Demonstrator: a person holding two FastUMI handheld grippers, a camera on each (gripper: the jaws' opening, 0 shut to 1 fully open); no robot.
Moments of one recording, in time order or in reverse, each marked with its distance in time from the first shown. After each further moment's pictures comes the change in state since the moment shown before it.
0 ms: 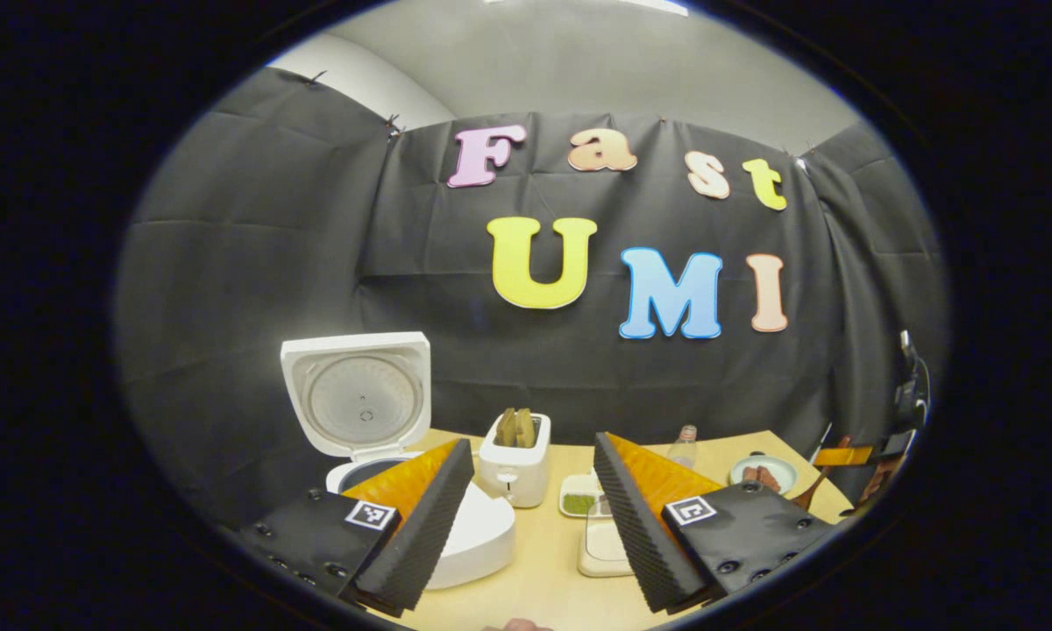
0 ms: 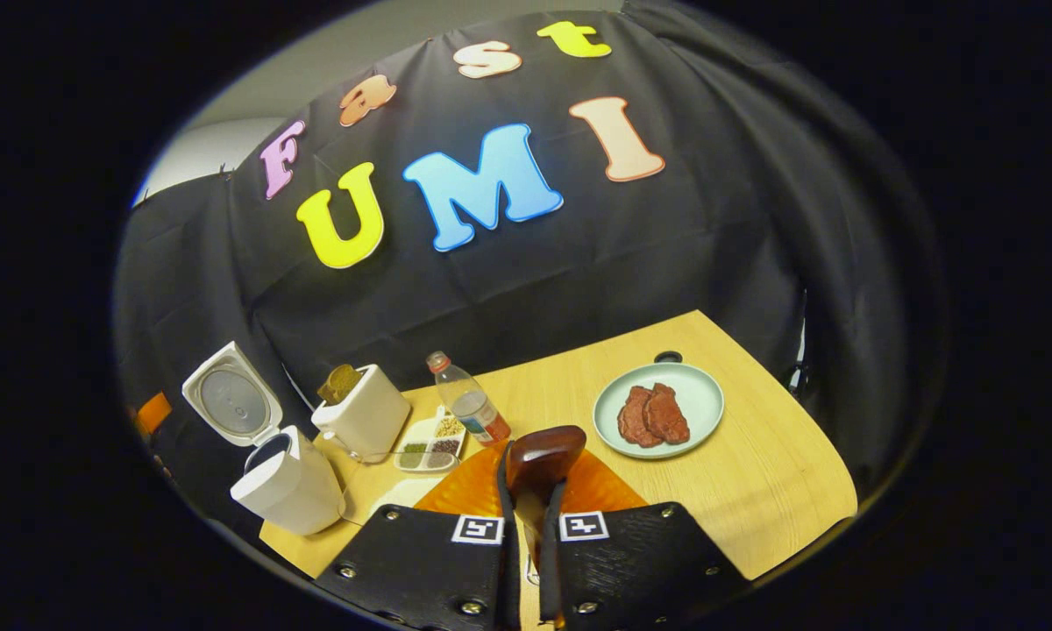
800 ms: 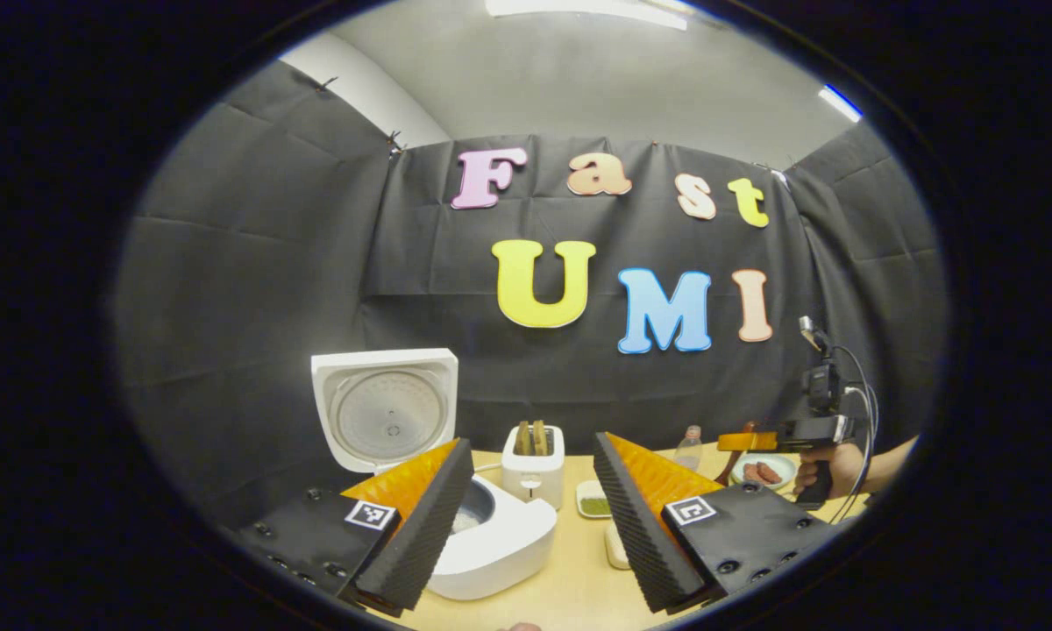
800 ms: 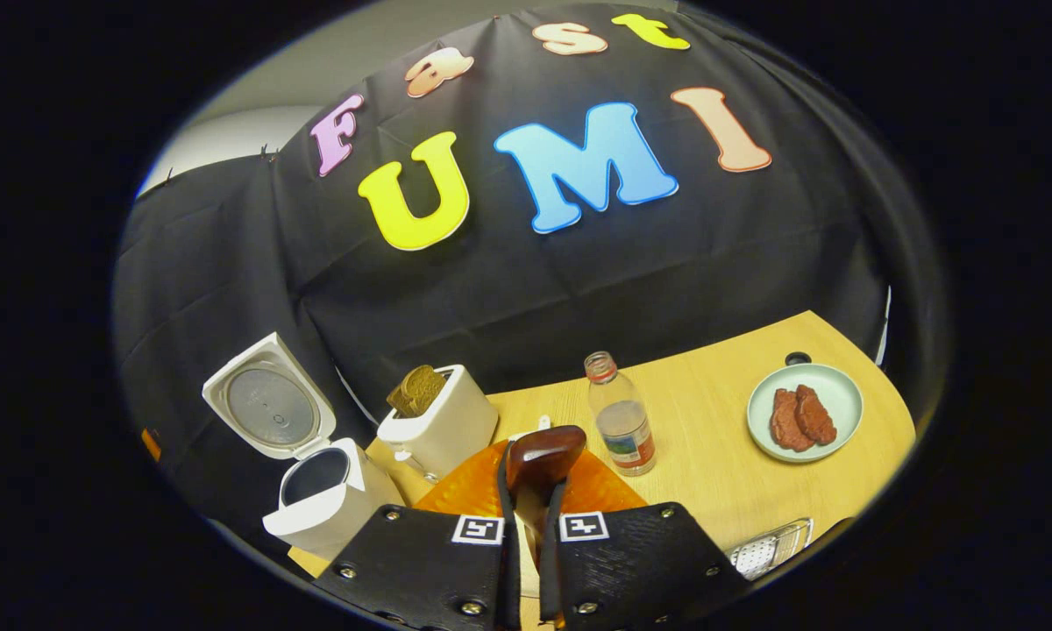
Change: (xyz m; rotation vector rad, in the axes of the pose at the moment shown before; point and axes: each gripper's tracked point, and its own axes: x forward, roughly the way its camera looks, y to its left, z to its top) left arm -0.039 0.066 -0.003 0.025 -0.080 -0.044; right arm 0.107 0.164 -0.049 -0.035 0.056 0.141
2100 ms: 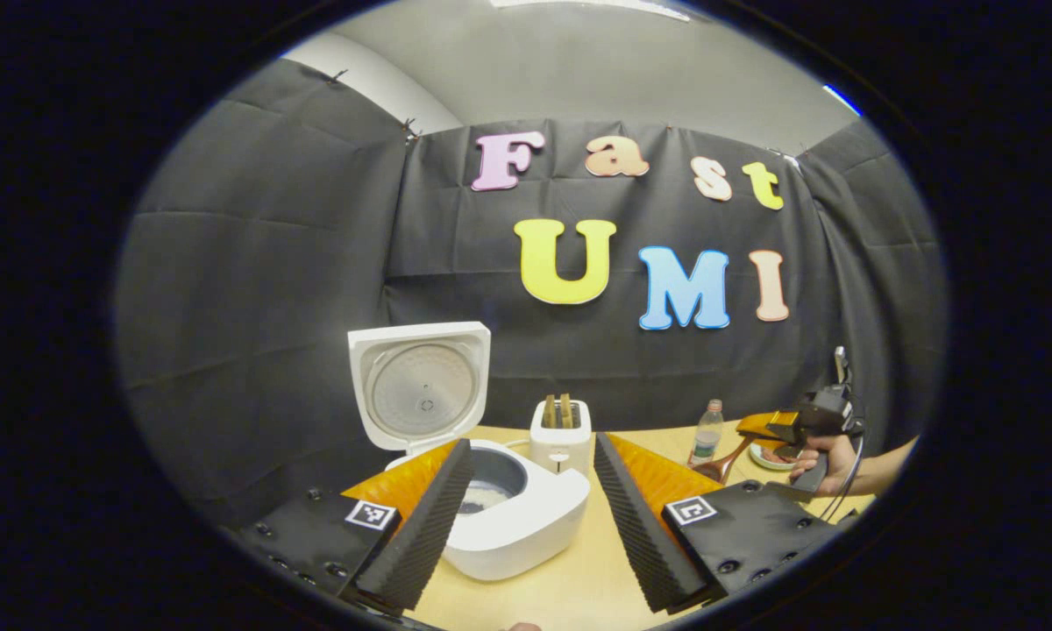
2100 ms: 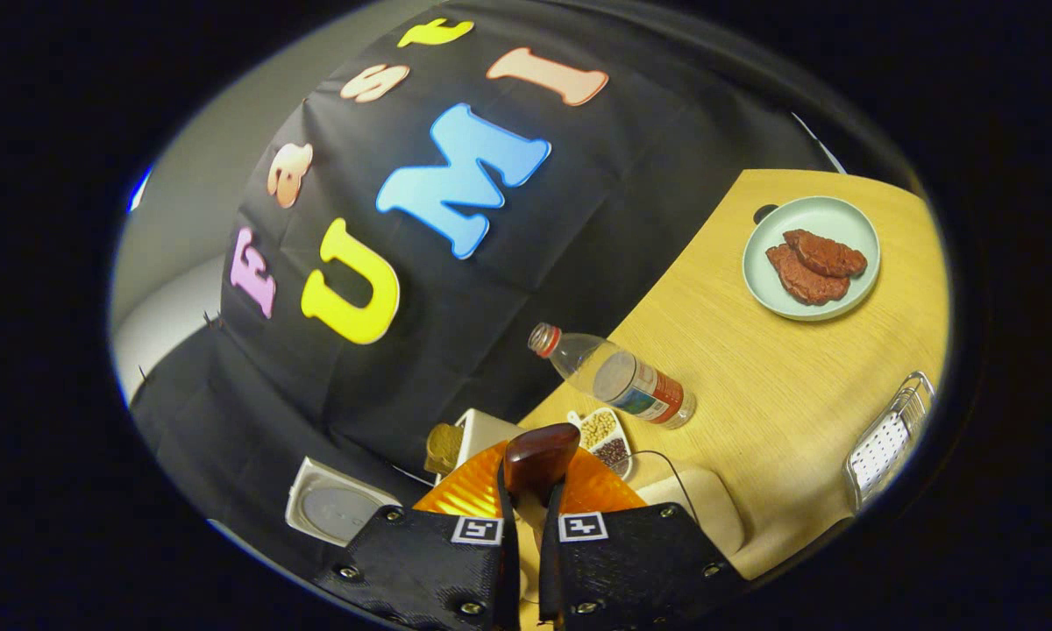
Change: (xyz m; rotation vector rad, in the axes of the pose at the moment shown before) left arm -0.020 0.027 -0.024 -0.007 0.060 0.039; right arm -0.007 -0.037 0.006 0.662 -0.128 0.091
